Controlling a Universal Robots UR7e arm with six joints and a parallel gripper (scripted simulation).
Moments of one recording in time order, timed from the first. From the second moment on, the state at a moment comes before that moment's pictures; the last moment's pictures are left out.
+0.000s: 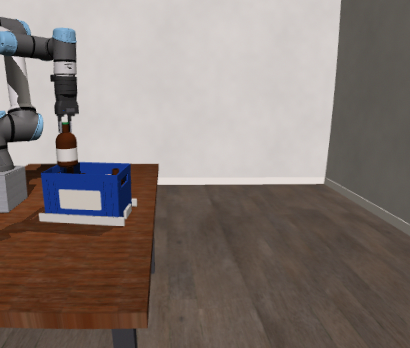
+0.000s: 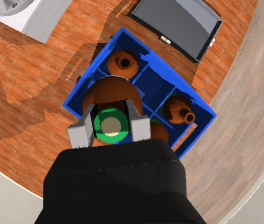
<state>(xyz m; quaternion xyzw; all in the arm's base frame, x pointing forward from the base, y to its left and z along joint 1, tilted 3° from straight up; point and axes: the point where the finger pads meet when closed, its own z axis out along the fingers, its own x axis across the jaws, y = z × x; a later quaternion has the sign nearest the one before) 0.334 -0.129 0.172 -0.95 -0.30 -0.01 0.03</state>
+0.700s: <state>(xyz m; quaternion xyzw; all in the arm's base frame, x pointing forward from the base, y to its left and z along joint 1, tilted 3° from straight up) 0.340 -0.100 0.174 -0.95 -0.30 -0.01 0.03</state>
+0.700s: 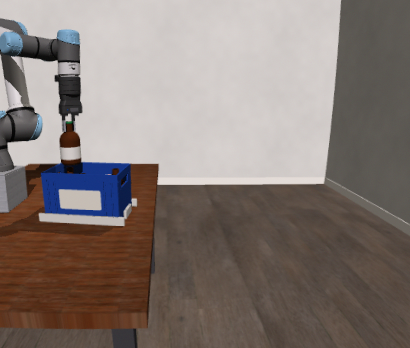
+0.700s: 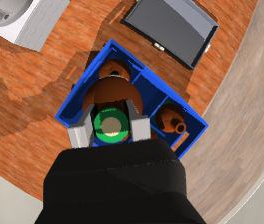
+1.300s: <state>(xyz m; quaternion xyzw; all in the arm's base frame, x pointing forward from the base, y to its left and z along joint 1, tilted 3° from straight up) 0.341 -0.074 0.175 -0.95 -0.30 -0.01 0.03</state>
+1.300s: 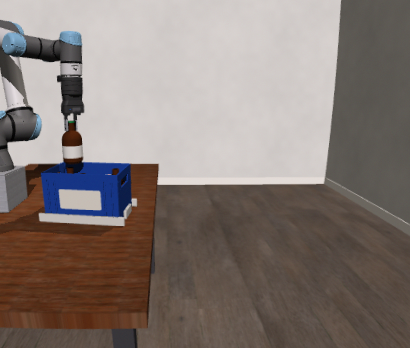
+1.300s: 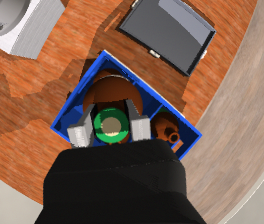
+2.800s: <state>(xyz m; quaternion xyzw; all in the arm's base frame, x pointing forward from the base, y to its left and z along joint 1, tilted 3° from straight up) 0.342 -0.009 0.179 -0.95 -0.30 -0.01 0.03</state>
